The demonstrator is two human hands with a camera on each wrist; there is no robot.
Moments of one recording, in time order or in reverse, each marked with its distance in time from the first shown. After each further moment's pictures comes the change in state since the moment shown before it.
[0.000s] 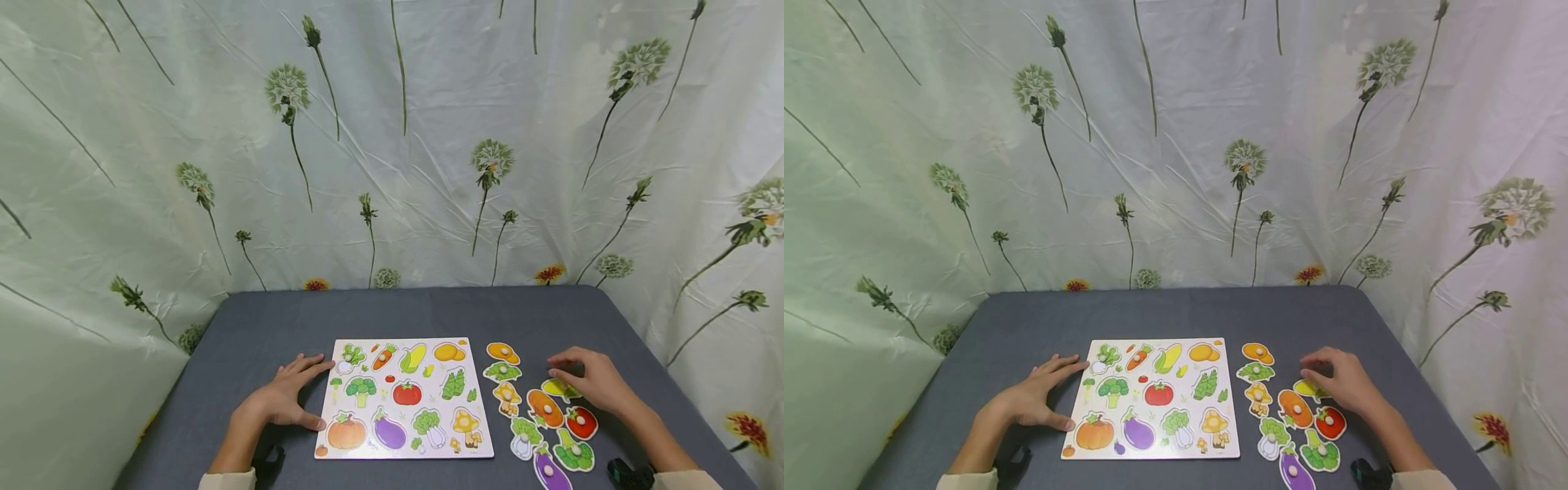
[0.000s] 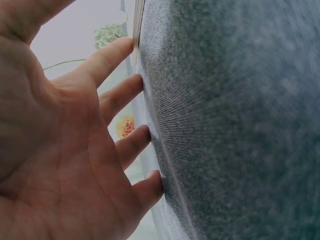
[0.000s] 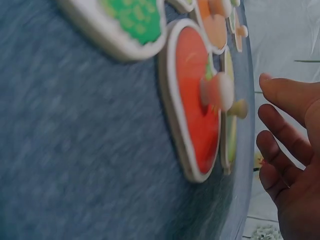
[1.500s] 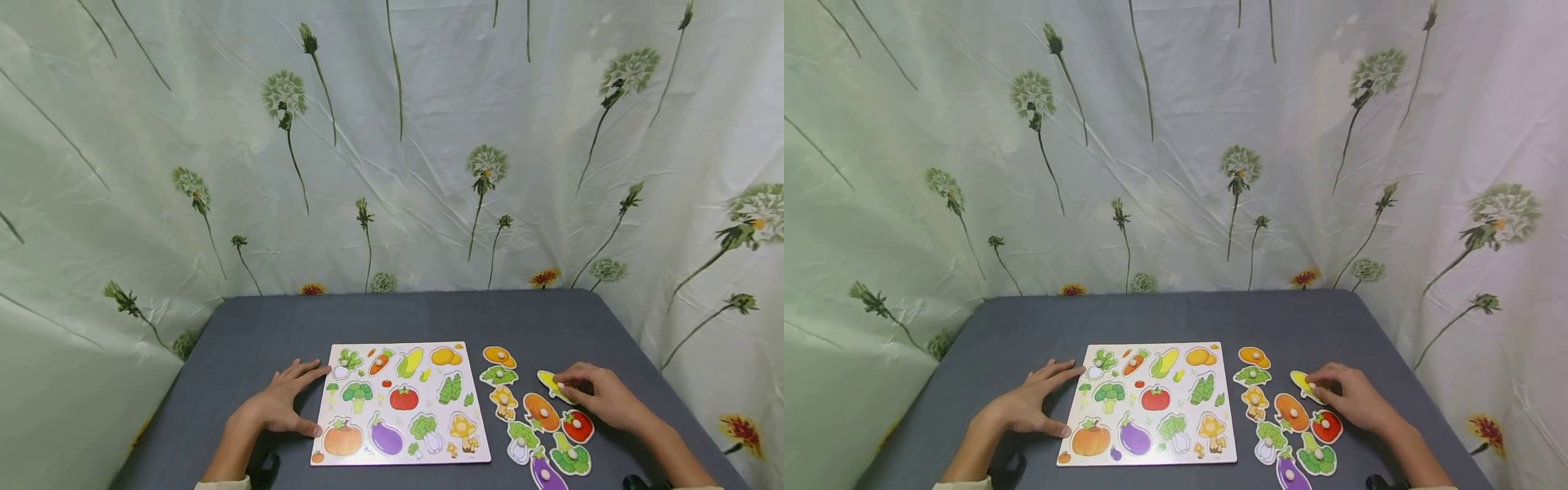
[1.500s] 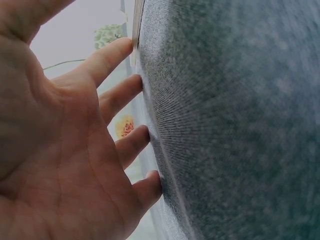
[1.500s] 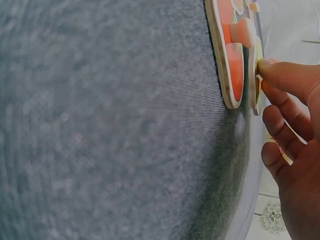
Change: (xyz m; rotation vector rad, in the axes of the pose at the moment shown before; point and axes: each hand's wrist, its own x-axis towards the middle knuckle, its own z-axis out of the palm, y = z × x) left_hand -0.001 0.000 0.001 -0.011 0.016 0.018; right_hand -0.018 0.029 -0.004 0.142 -0.038 -0.191
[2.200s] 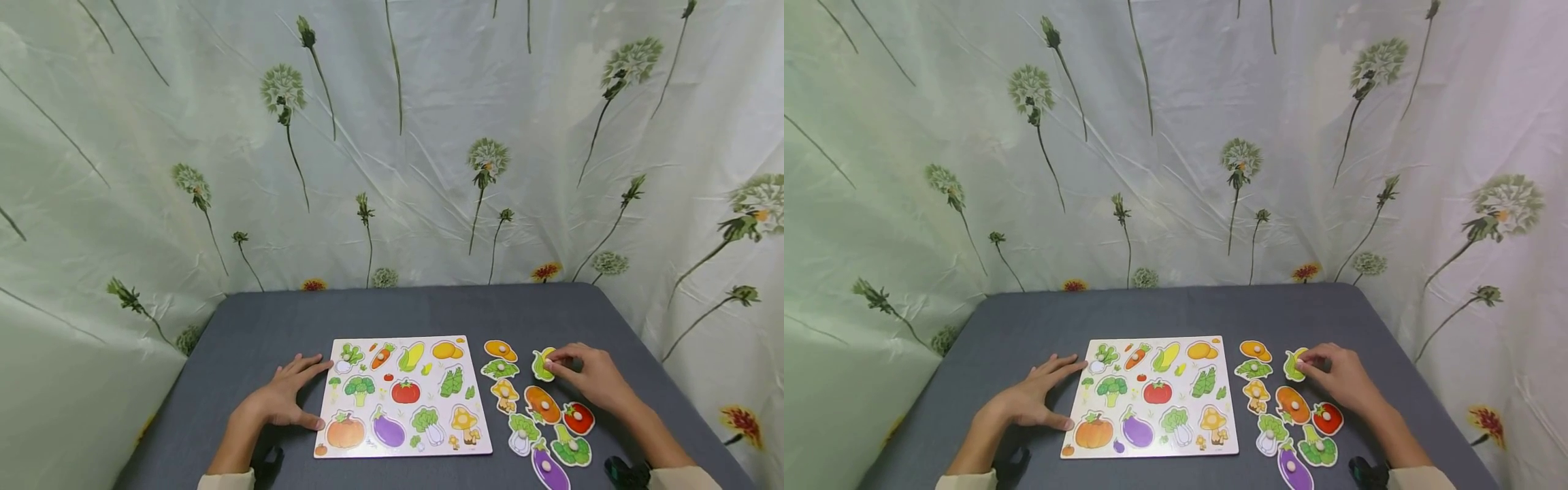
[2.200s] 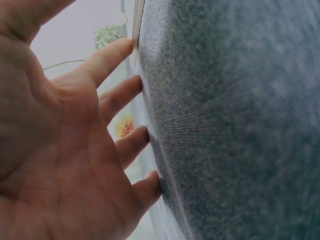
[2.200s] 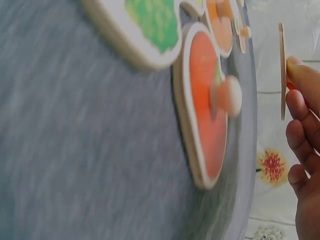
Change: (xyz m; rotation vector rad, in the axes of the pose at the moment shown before) left_hand 0.001 -0.002 0.000 -0.002 -0.002 0.016; right_hand 0.019 -0.024 0.011 -0.135 0.189 0.126
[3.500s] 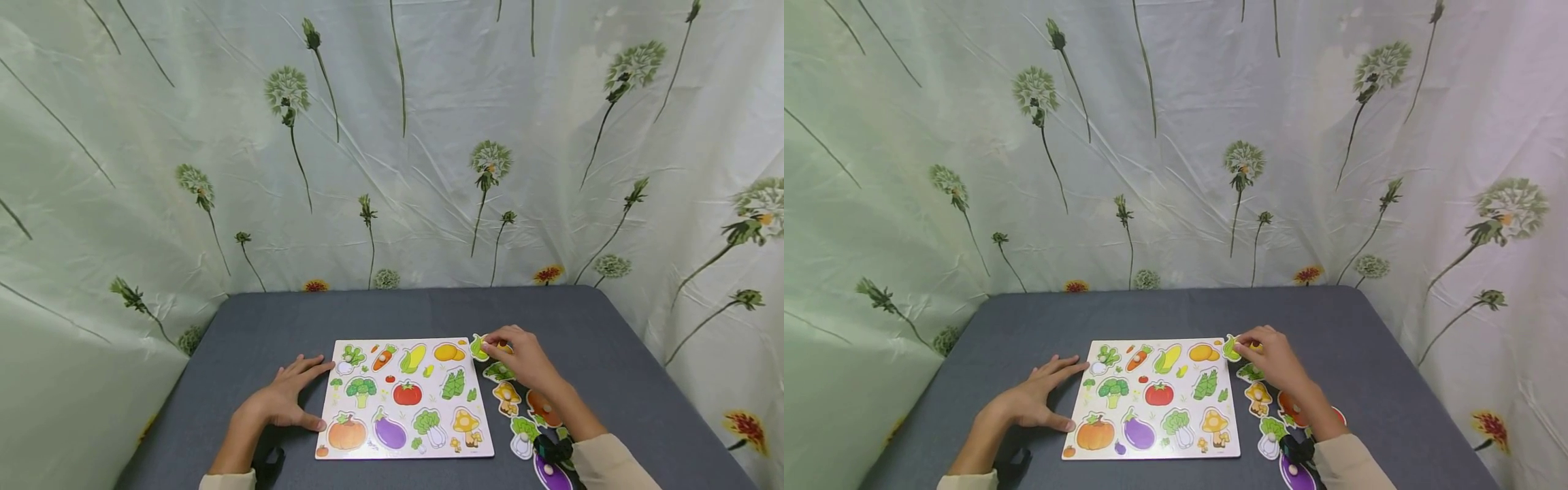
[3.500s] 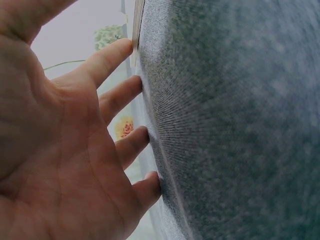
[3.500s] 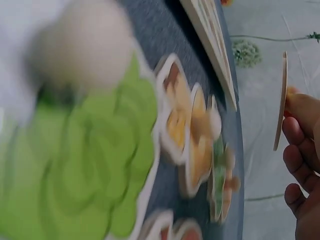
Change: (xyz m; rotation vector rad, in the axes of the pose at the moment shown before) left_hand 0.001 -0.003 0.004 0.004 0.018 -0.028; right_hand 0.054 -0.077 0.064 0.135 -0.048 -0.056
